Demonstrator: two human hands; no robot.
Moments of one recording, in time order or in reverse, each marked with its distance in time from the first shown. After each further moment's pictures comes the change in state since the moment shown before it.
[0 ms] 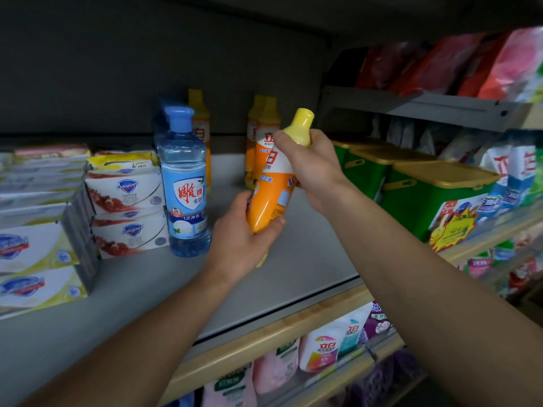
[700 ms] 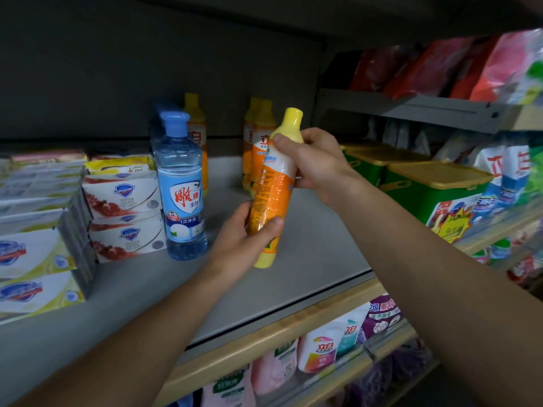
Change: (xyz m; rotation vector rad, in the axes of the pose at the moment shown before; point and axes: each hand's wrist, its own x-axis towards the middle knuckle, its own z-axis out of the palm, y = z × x) left_hand -0.002 0.005 0.003 -0.386 -0.147 -0.160; right_hand 0.008 -0.009 -0.018 -0.097 -0.102 0.071
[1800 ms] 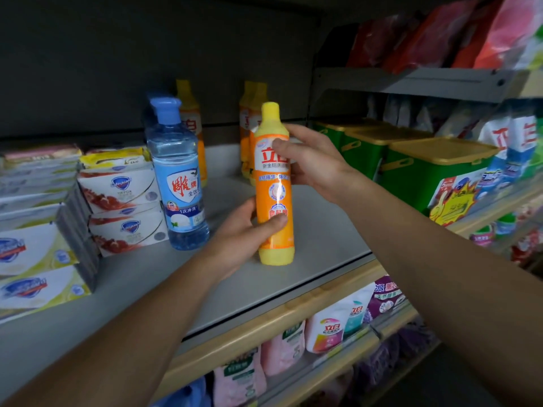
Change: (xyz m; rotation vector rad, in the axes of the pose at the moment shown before) left_hand 0.001 -0.005 -0.003 -0.168 -0.232 -0.182; right_hand -0.006 0.027 -0.006 0.039 -0.171 -0.024
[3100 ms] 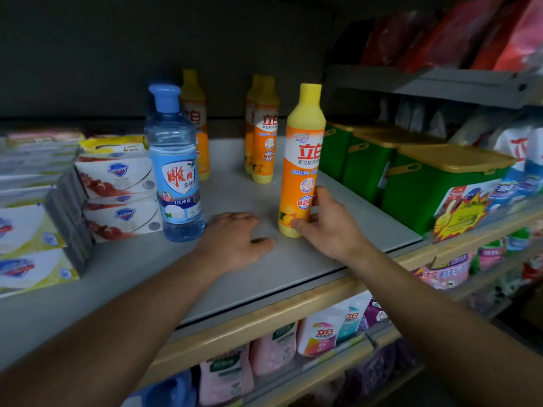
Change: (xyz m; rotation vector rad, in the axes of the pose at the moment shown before) left_hand 0.019 -0.025 -0.015 1.337 0.070 -0.040; right_hand -0.041 0.092 -0.022 -0.589 0.015 -0.035
